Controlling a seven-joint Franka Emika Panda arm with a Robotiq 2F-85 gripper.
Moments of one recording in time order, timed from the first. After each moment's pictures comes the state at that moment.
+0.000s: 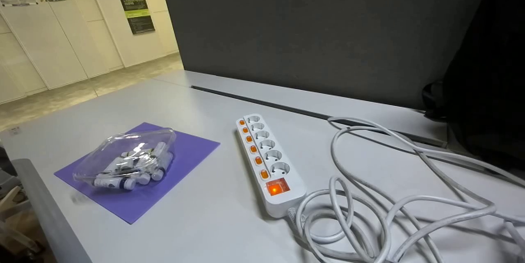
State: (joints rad) arm -0.13 -0.56 -0.11 -2.44 -0.06 1.61 0.00
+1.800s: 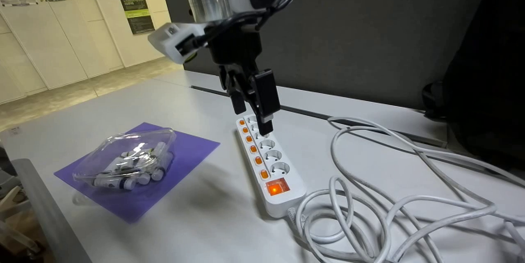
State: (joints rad) arm -0.05 0.22 -0.08 -2.35 -0.02 2.66 0.27
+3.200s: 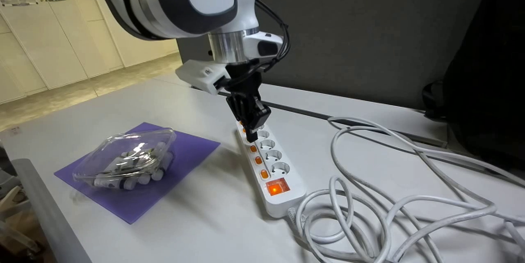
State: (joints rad) arm 0.04 0.51 -0.07 -2.11 0.02 2.63 0.23
